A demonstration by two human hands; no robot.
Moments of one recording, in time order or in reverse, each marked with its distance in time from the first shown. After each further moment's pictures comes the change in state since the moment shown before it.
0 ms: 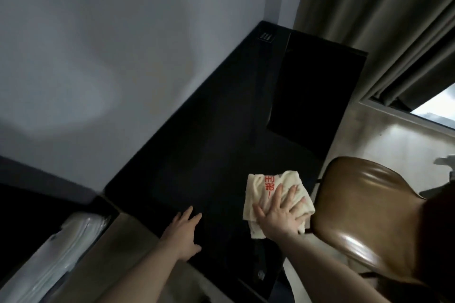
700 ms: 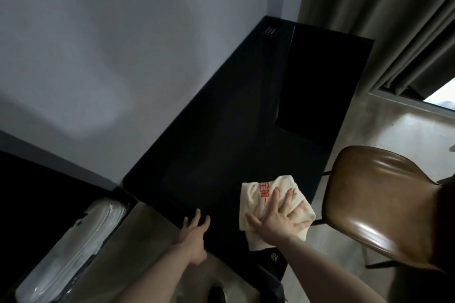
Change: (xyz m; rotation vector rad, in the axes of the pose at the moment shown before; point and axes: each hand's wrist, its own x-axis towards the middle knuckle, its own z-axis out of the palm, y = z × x) left_hand -0.018 -0.014 0.046 0.046 -0.041 -0.060; right_hand -0.049 -0.007 0.042 0.107 -0.115 -0.041
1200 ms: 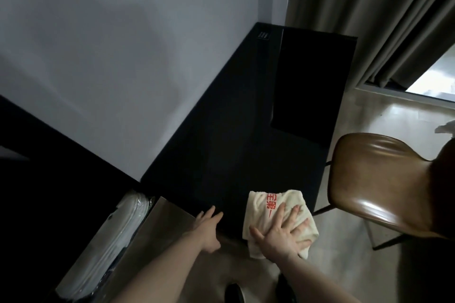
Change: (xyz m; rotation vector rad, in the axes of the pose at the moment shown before) left_hand -0.029 -0.041 -0.003 0.022 -0.026 0.091; right_hand -0.081 -0.025 0.085 0.099 0.064 0.145
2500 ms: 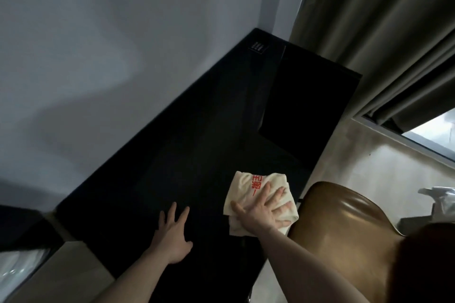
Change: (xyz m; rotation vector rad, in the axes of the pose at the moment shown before) left_hand 0.120 0.137 -0.108 -0.324 0.029 -0.153; right_hand 0.216 -0.038 -0.223 0.046 -0.047 -0.077
